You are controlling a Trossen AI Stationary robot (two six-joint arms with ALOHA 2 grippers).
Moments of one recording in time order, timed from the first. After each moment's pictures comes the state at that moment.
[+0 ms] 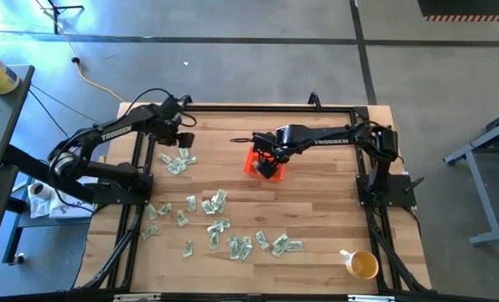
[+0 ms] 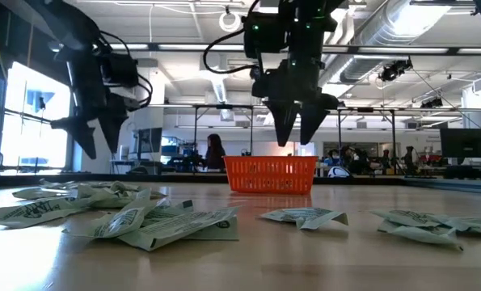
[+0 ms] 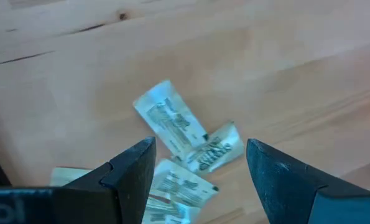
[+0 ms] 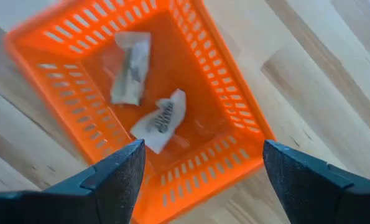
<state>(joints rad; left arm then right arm) 0.90 1.25 0.74 -0.81 0.13 -0.42 -0.17 1.89 1.48 -0.98 0.16 0.60</state>
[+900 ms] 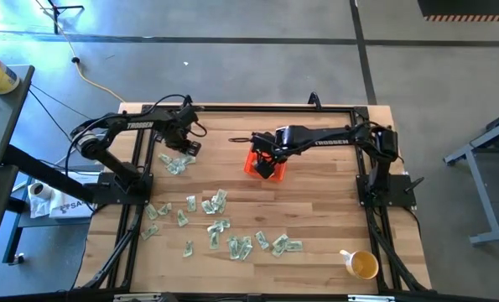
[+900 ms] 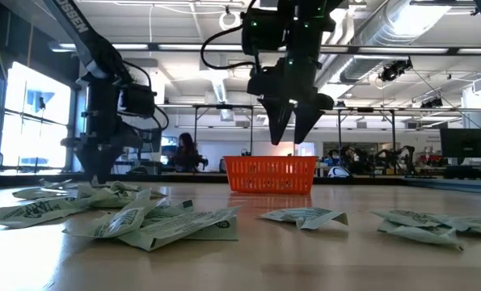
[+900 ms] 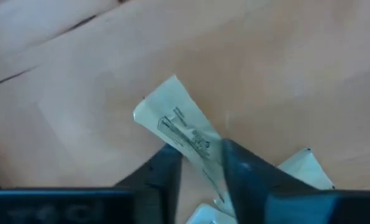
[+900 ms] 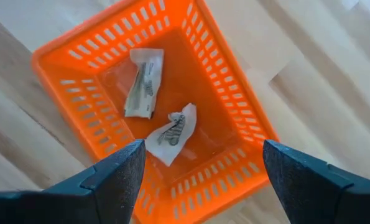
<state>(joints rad) 0.81 1.55 0.74 -0.70 -0.06 -0.37 -0.16 1.88 1.48 -0.94 0.18 0.60</state>
